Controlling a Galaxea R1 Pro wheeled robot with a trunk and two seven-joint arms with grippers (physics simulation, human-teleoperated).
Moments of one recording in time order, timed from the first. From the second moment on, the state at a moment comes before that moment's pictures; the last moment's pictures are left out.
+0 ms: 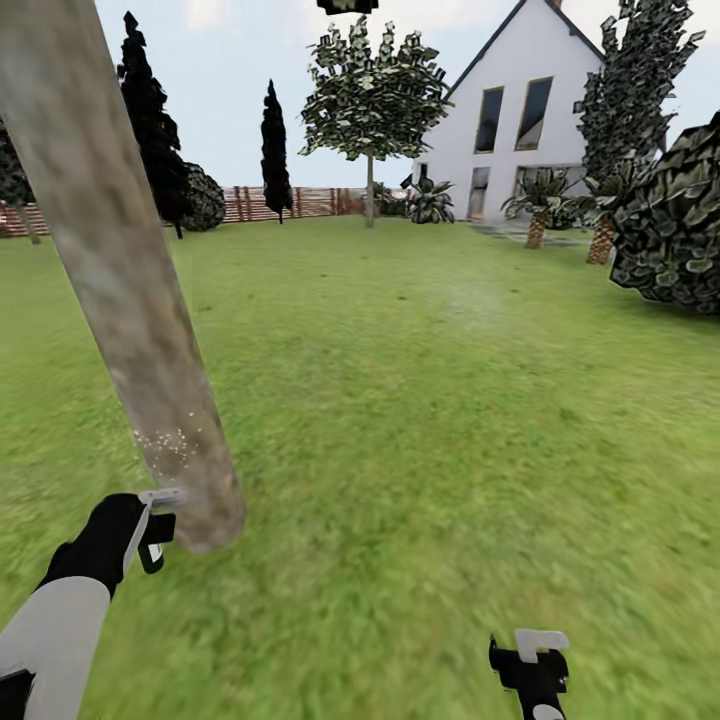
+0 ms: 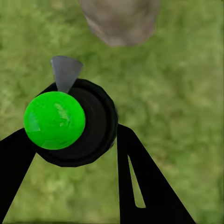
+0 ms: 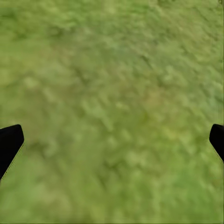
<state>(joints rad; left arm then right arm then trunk) -0.77 0.18 0.33 -0.68 -0.29 0.79 -0.07 -0.52 -0.04 0.17 -0.03 -0.08 -0.43 -0.30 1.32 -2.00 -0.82</state>
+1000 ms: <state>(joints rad) -0.77 0.20 0.33 -0.66 -0.29 0.79 -0.07 -0.52 -0.04 0.17 -0.03 -0.08 -0.43 -0.30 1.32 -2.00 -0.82</state>
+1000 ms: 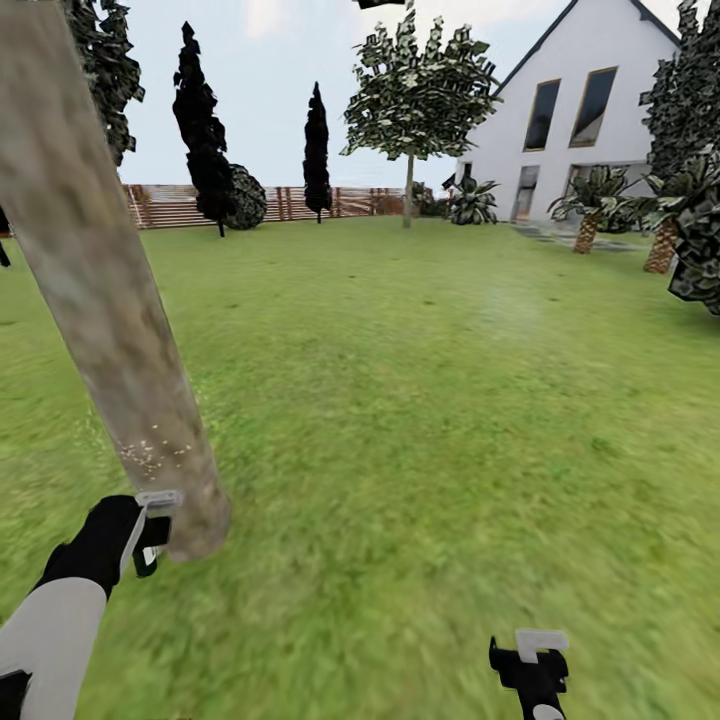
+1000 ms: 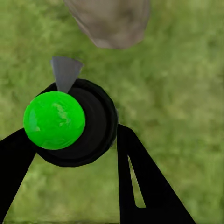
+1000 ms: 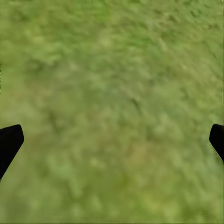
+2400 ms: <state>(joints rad) -0.76 0.18 0.34 -0.67 -0.28 0.79 -0.01 -0.52 -0.04 0.17 -0.03 -0.08 -0.43 -0.30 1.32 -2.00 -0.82</state>
